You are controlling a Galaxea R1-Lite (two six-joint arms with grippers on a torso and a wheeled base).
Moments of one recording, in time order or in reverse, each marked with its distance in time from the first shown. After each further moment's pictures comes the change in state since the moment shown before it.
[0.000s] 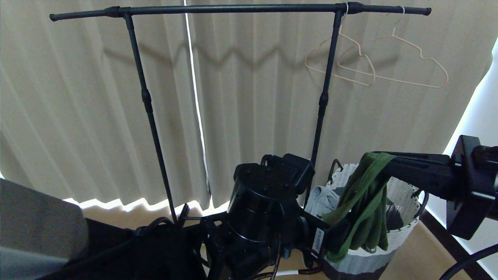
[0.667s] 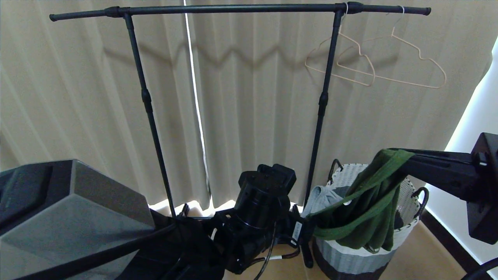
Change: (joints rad) left arm 0.087 0.132 -0.021 0.010 0.068 0.049; right arm 0.000 -0.051 0.005 0.013 -0.001 -0.002
